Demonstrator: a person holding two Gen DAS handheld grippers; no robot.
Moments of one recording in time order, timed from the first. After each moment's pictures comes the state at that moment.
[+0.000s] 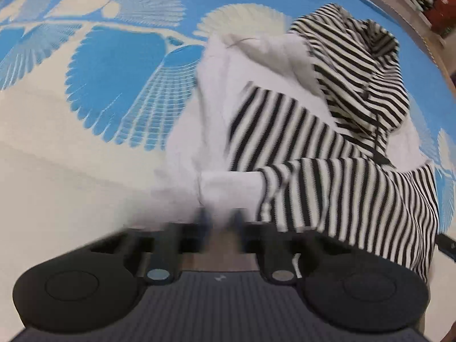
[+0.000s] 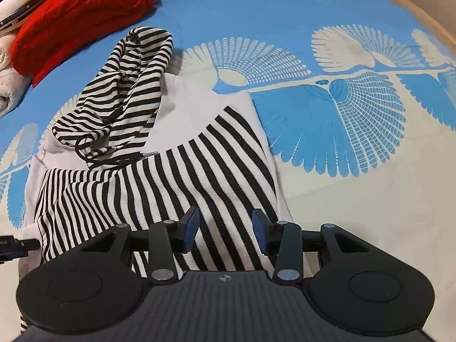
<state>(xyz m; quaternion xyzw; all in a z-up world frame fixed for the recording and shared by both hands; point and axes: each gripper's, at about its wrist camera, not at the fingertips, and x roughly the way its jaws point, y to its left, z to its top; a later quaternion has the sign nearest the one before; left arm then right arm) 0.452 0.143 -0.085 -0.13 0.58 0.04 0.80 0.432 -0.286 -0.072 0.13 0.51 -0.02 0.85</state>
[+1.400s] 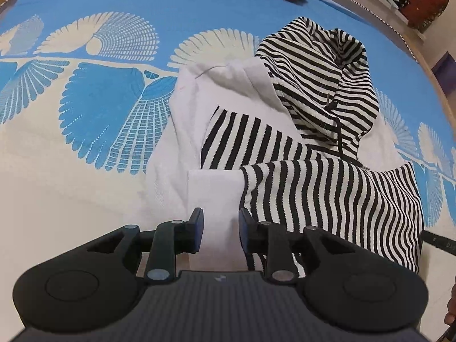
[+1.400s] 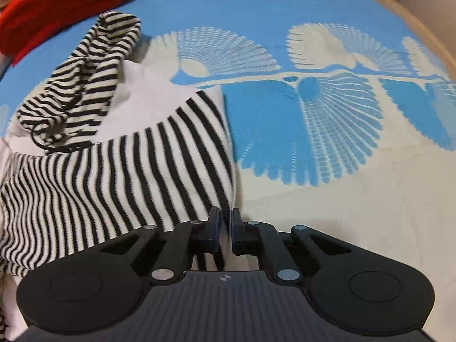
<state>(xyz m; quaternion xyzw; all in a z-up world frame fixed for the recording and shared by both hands) 0.449 0.128 -0.057 -0.11 0.56 0.02 0.82 0.440 -0.326 -0.088 0.07 0.53 -0.04 0.85</state>
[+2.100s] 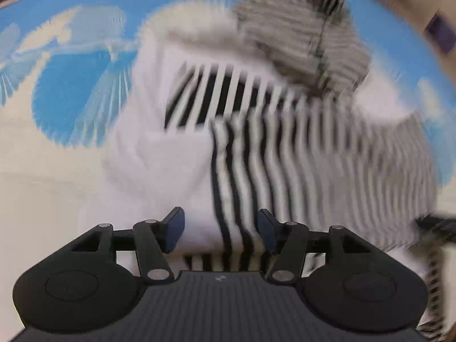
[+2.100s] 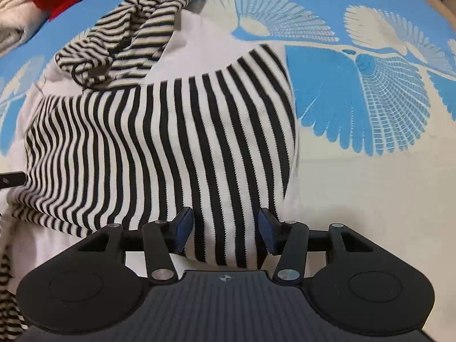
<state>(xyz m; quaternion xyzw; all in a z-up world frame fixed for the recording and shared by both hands) 0.431 0.078 -0.104 -0.04 0.58 0.00 0.82 0.426 -0.288 -0.112 0.04 0.57 0.05 0.82</state>
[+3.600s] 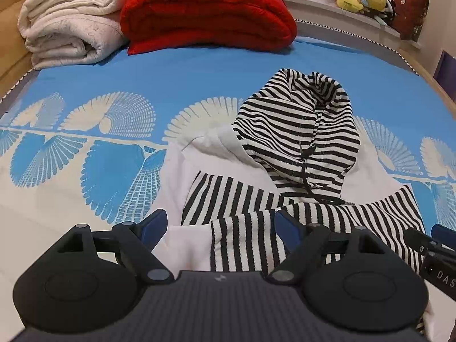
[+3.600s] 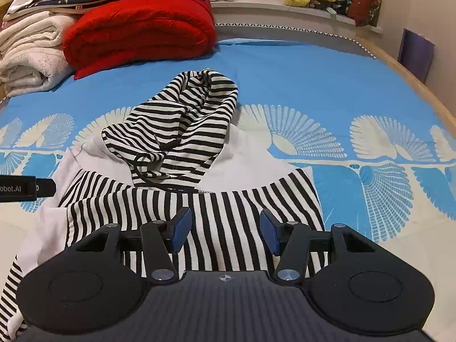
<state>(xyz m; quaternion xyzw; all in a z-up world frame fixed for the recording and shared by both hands) 0.432 0.047 -0.005 -0.02 0.45 0.08 0.89 0.412 -0.216 -0.036 0.00 0.40 0.03 0.91</state>
